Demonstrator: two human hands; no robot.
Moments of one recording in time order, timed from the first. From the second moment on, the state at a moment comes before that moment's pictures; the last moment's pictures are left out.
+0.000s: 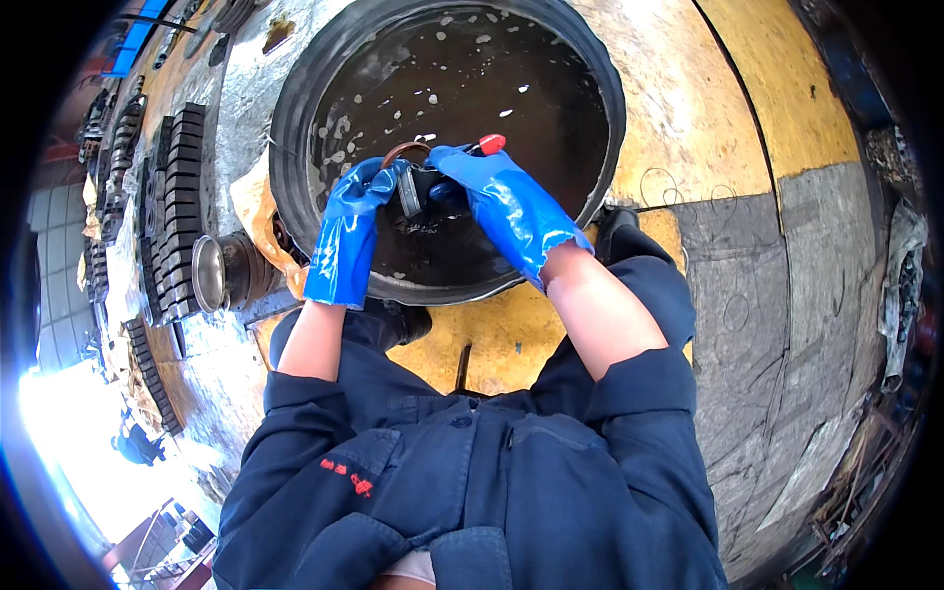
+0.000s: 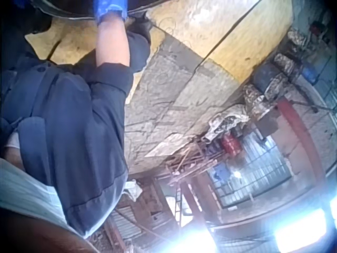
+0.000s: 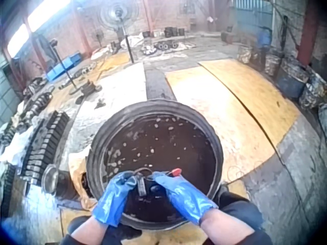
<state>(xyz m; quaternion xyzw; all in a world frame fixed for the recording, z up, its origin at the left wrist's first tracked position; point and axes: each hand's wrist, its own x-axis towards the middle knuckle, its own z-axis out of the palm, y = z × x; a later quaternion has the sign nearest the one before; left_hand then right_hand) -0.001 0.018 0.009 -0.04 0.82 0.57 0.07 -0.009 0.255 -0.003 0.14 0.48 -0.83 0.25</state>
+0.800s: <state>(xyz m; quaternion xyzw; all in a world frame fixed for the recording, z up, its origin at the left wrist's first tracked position) -0.005 -0.006 -0.029 -0.01 0.89 0.45 0.04 -0.044 0.269 -0.018 0.14 0.64 -0.73 0.20</state>
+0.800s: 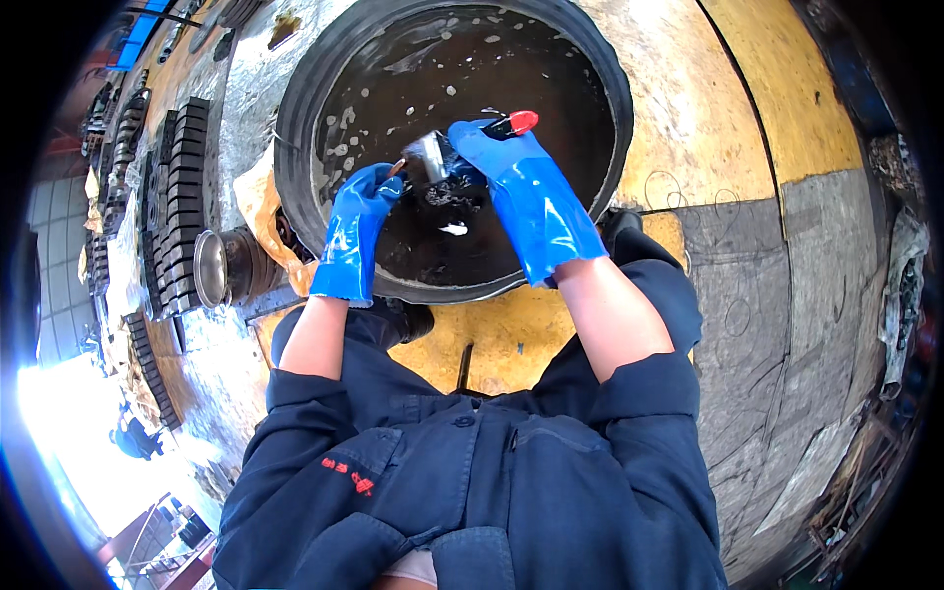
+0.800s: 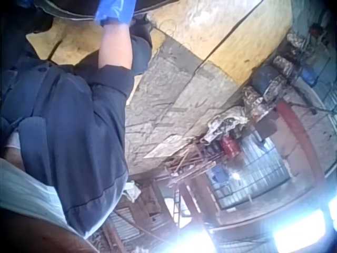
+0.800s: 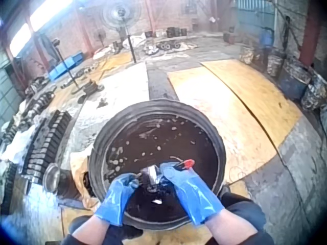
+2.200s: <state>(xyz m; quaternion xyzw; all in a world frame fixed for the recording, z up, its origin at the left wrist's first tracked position) 0.001 -0.032 0.064 -0.13 0.75 0.65 -0.01 -0.030 0.298 -0.004 0.12 0.64 -0.76 0.08</state>
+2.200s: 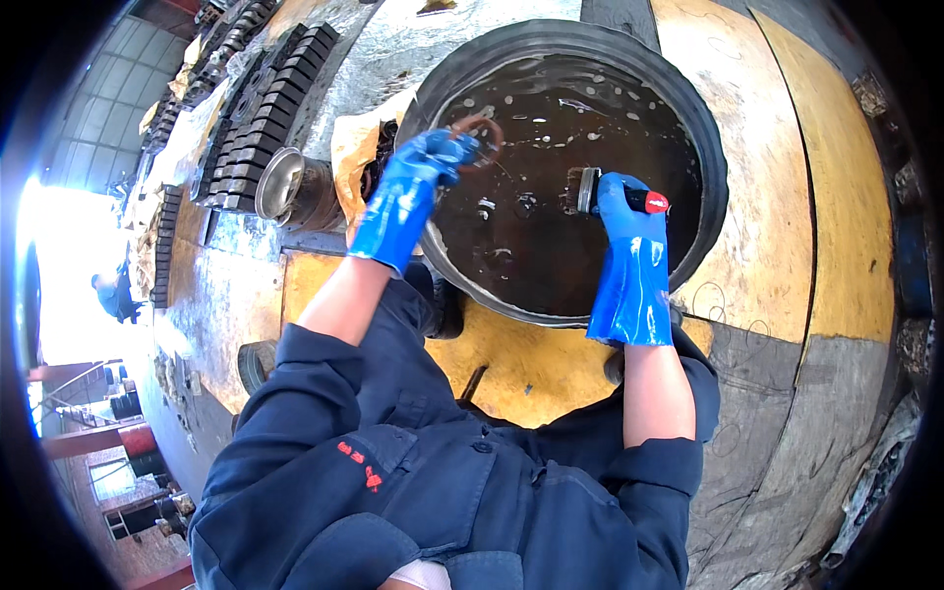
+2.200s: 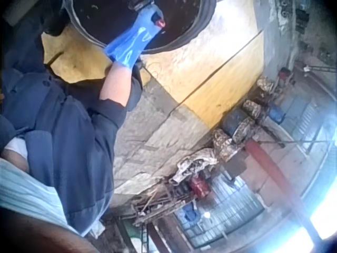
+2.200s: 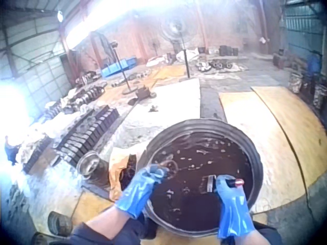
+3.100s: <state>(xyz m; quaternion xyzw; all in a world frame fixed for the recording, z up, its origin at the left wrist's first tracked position) -0.066 -0.004 0.019 -0.05 0.90 0.35 0.26 -0.023 0.313 0.040 0.12 0.67 -0.73 0.01</state>
